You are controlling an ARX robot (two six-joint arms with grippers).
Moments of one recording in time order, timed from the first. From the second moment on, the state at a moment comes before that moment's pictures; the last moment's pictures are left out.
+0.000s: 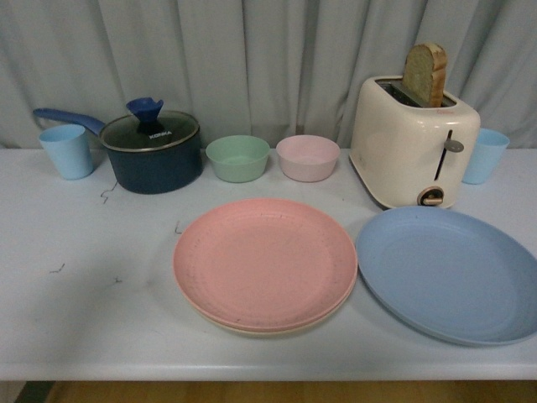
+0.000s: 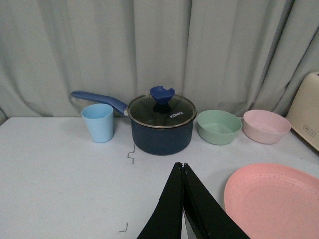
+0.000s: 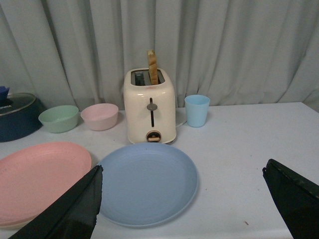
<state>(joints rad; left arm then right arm) -0.08 1.16 0.23 0.91 -0.08 -0.01 -0.01 0.00 0.01 0.00 0.00 0.01</state>
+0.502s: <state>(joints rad) 0.00 0.85 0.03 0.79 0.00 -0.01 -0.01 0.00 0.01 0.00 0.00 0.01</state>
